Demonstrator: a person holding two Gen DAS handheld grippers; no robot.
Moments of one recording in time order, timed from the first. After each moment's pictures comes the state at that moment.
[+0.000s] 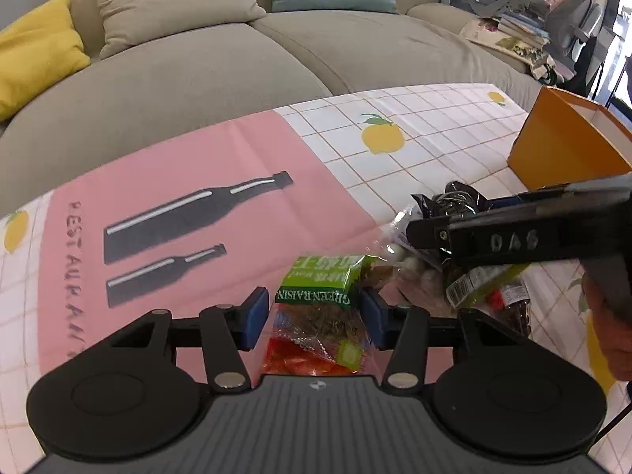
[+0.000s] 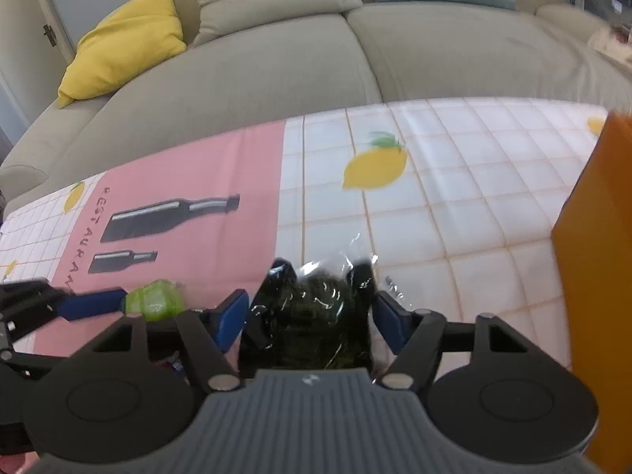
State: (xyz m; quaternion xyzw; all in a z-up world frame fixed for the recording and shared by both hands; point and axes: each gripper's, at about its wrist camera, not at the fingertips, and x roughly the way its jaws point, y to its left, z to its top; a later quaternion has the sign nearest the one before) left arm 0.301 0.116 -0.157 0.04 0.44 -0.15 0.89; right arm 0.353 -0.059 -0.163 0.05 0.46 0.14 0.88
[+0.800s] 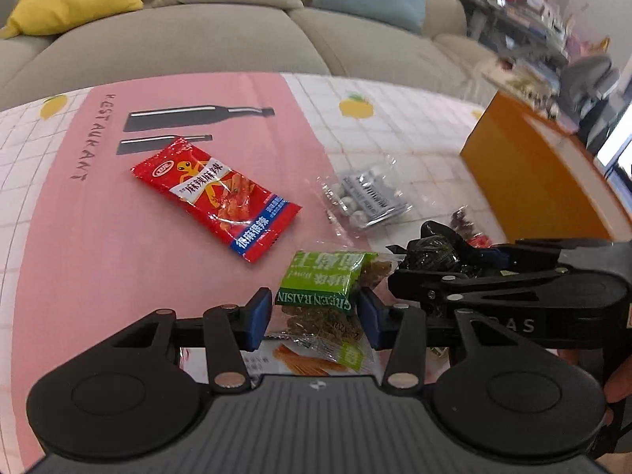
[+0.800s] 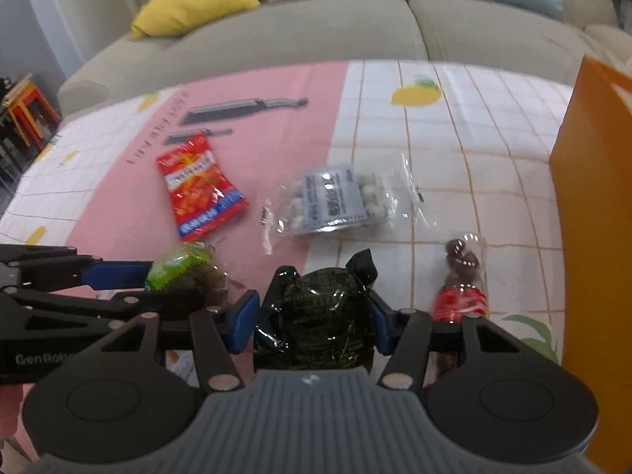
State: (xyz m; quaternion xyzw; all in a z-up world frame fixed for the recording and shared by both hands) left arm 0.186 0.102 -0.146 -0.09 0.44 -0.11 0.89; right arm 0.234 -0.078 -0.159 -0.01 0.46 0.23 0.86
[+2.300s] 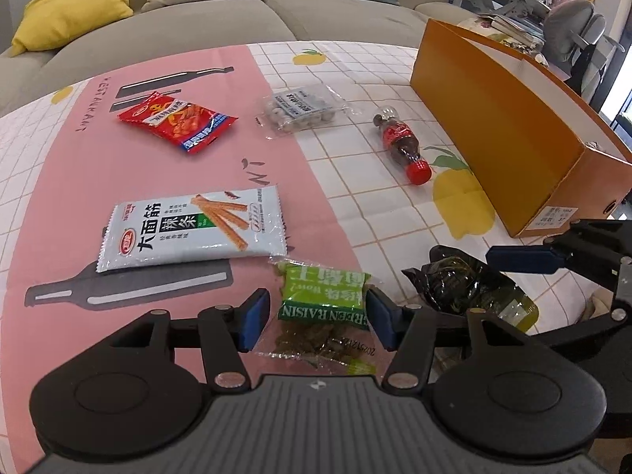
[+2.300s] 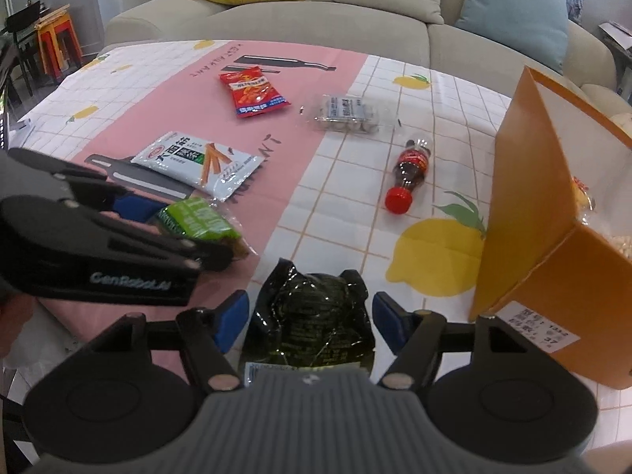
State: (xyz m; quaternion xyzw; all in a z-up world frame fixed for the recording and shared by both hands) left arm 0.091 0.027 -0.160 -0.02 0.45 -0.09 0.89; right arm 0.087 -0.125 -0.149 -0.13 0.43 0.24 0.86
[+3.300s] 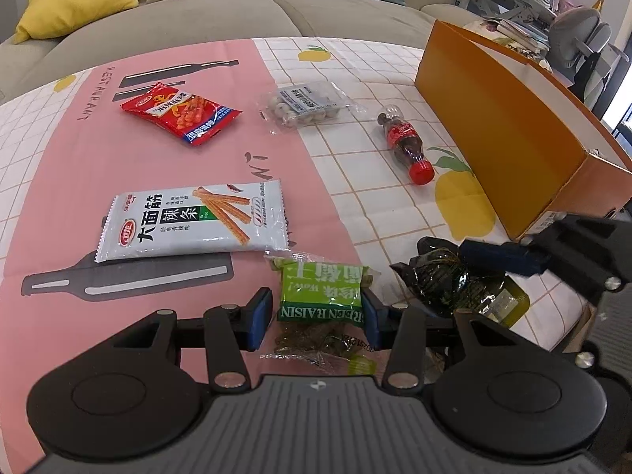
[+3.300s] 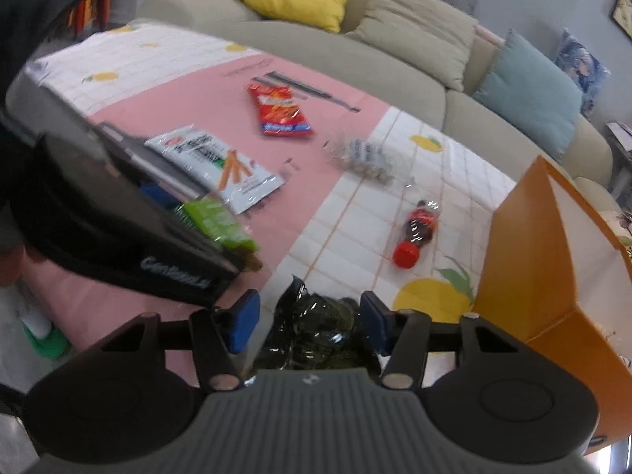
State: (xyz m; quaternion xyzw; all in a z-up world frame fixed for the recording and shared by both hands) left arm 0.092 0.031 -0.161 -0.04 0.46 -0.09 0.88; right arm 0.067 -0.093 -0.154 -0.24 0.35 0.24 0.87
